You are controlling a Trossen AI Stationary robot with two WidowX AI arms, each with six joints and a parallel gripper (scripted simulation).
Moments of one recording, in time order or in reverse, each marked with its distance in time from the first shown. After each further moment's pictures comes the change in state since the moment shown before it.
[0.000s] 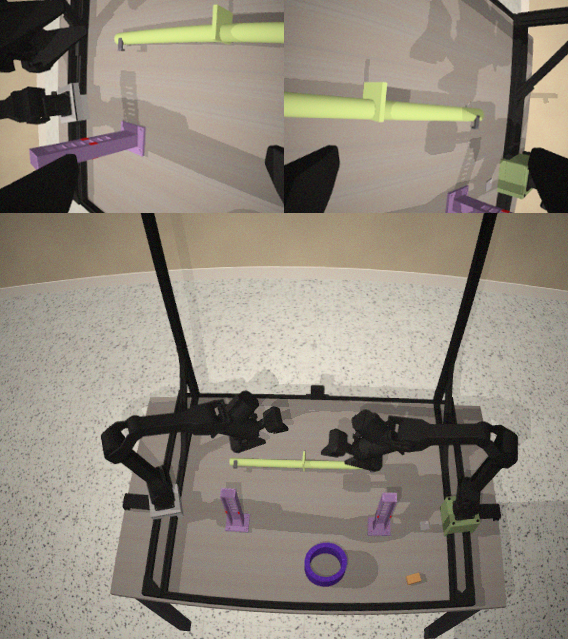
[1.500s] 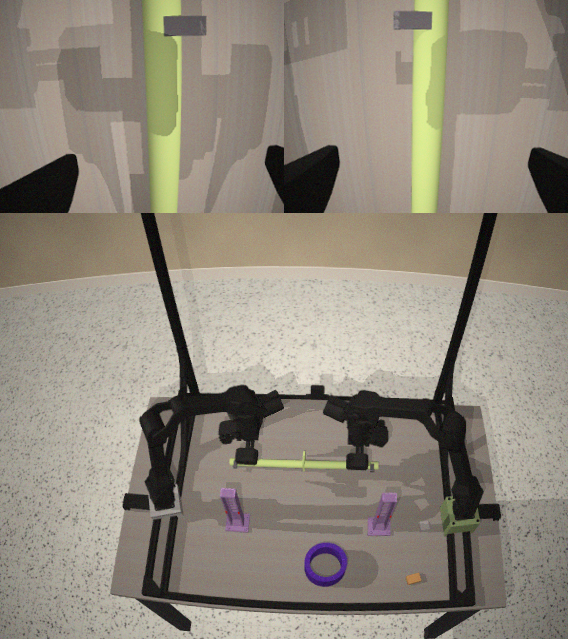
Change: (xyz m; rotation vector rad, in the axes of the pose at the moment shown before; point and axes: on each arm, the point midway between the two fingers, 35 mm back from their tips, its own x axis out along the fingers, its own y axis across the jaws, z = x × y) left arm 0.072 -0.131 0.076 1.531 -0.471 -0.730; right arm 0.033 0.102 0.017 -1.299 -0.363 0.759
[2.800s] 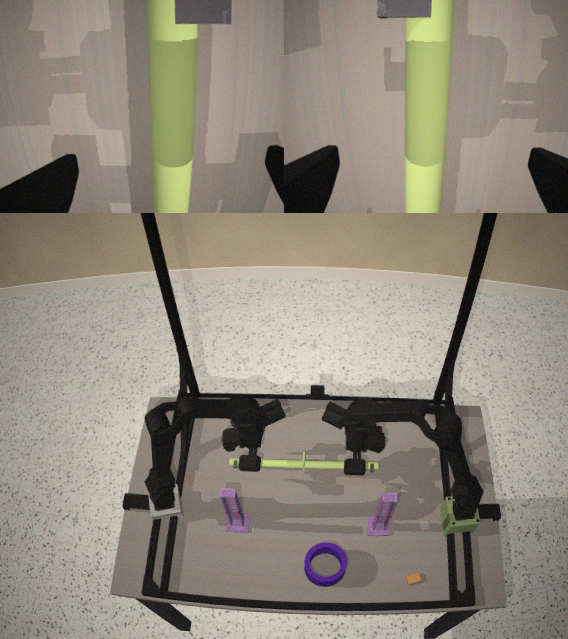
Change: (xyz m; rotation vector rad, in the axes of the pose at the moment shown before) left arm 0.034 0.002 -0.005 0.001 0.014 0.007; right arm 0.043 -0.003 -0.004 0.000 0.013 -0.008
